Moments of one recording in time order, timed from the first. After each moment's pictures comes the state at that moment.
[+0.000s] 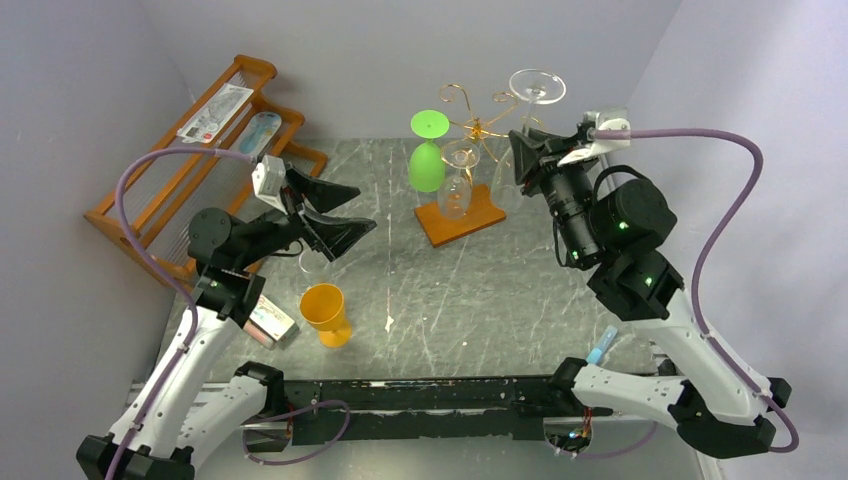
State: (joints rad) left arm -0.32 0.83 0.84 0.34 0.77 -0.55; right arm 0.85 0.95 1.39 -0.12 0.46 -0.06
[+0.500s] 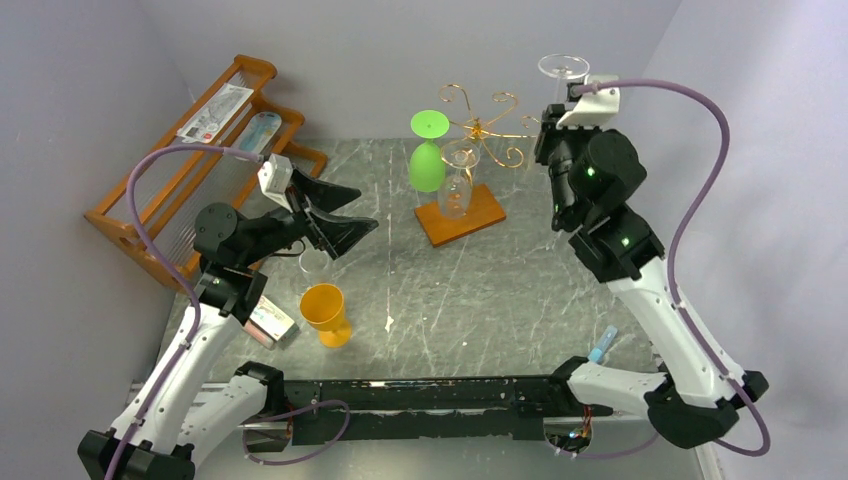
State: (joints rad) left arm -0.32 0.85 0.84 0.29 0.76 -0.52; right arm 0.67 1.10 1.49 -0.21 0.66 -0.17
